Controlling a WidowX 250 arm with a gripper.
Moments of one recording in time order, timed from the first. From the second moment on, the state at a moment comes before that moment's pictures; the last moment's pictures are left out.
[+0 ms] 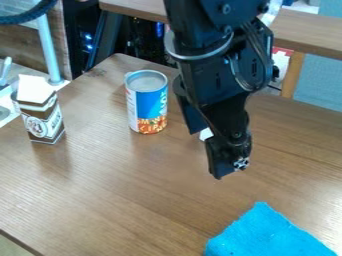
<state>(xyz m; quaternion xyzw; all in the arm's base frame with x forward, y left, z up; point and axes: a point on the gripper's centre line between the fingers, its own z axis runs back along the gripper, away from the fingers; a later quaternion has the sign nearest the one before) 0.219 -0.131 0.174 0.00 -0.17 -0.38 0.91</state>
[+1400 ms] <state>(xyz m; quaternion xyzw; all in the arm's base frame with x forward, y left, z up) 0.348 -0.096 0.123 0.11 -0.14 -0.17 0.97</state>
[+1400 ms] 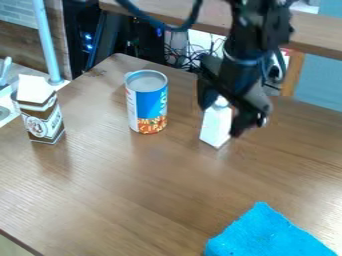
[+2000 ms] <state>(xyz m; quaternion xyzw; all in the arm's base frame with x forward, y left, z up) 0.405 -0.061 0.120 0.04 -0.14 -0.07 0.99</state>
